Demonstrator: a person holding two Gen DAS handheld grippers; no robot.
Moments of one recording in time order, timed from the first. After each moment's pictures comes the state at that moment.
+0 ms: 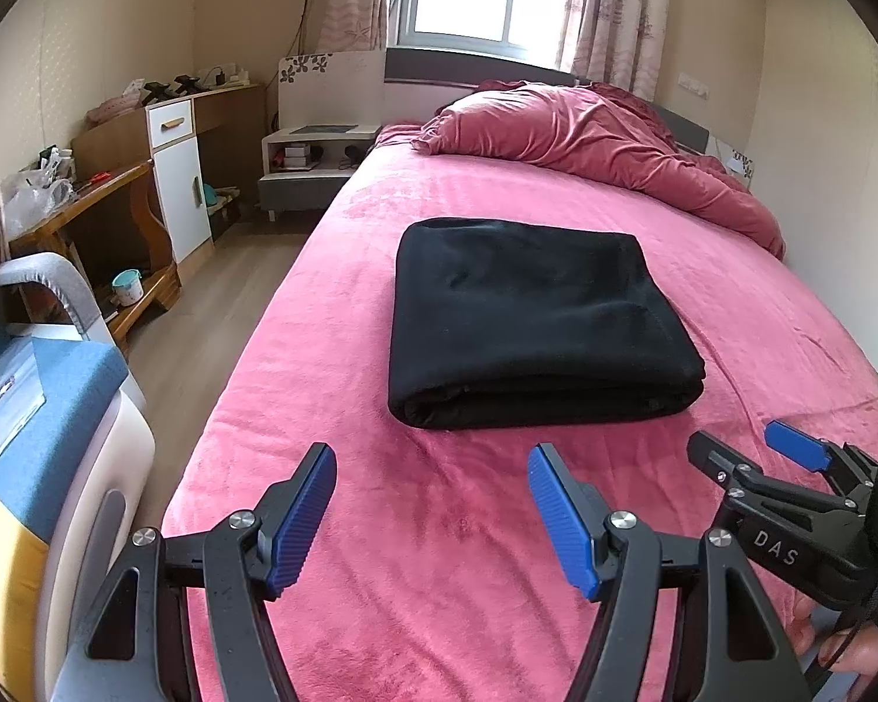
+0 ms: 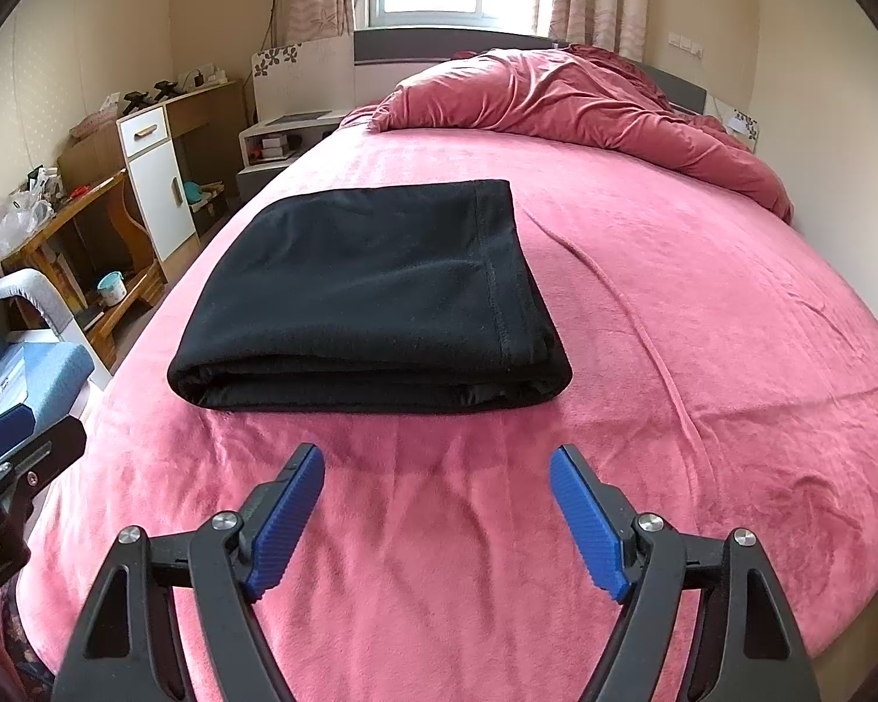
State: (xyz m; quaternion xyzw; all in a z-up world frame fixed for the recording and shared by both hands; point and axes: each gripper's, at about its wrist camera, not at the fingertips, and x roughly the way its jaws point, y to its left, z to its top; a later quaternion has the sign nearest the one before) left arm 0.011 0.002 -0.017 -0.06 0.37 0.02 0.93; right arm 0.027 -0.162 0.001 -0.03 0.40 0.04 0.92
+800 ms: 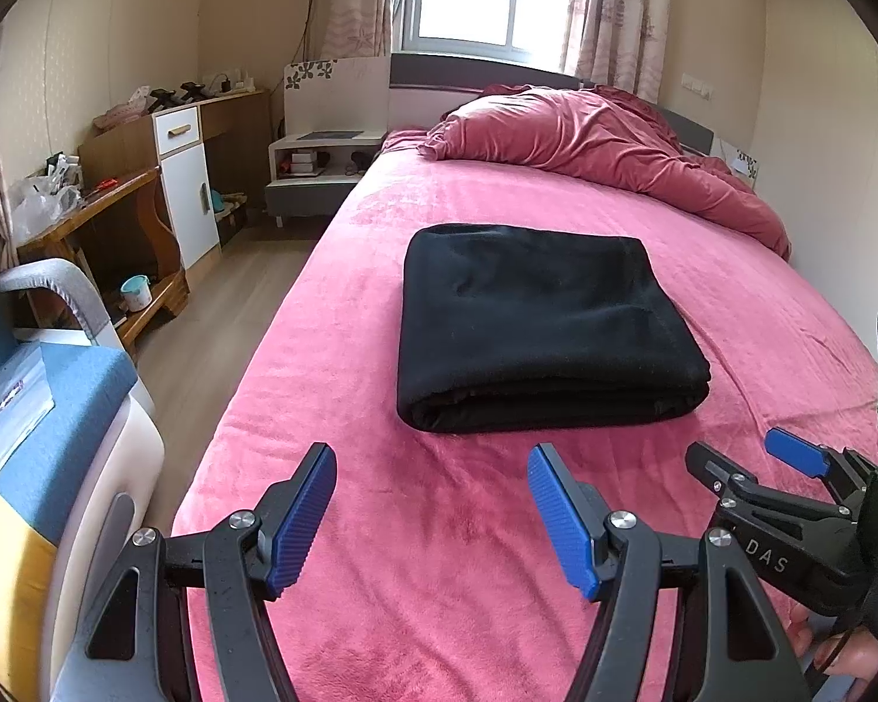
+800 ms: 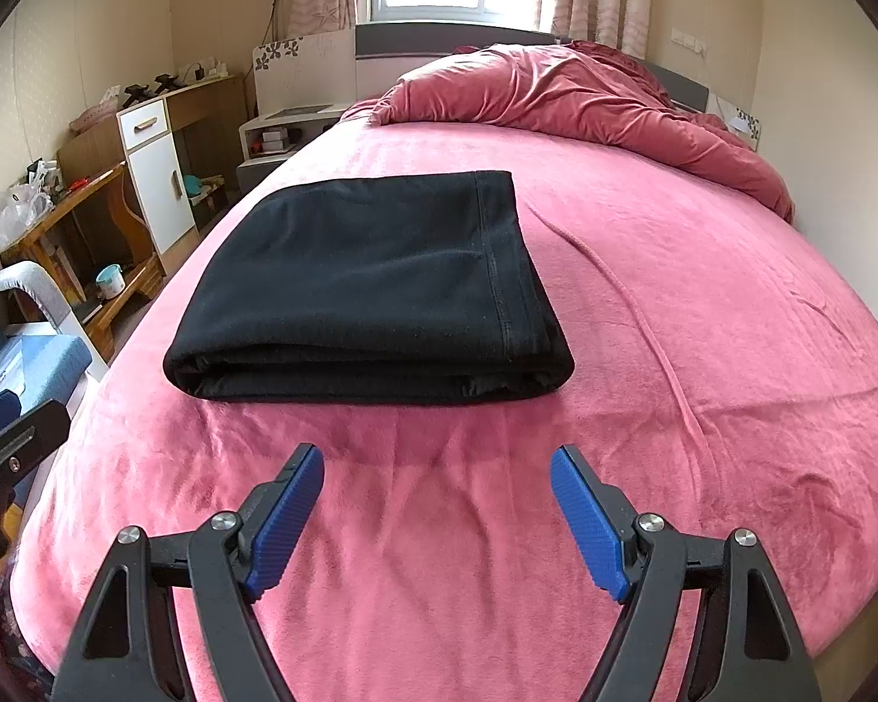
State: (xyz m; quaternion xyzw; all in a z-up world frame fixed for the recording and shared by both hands) left arm 0.008 0.002 -0.015 -0.05 0.36 0.03 0.93; right arm 0.028 -0.163 -0.005 -0.04 0.40 0.04 0.92
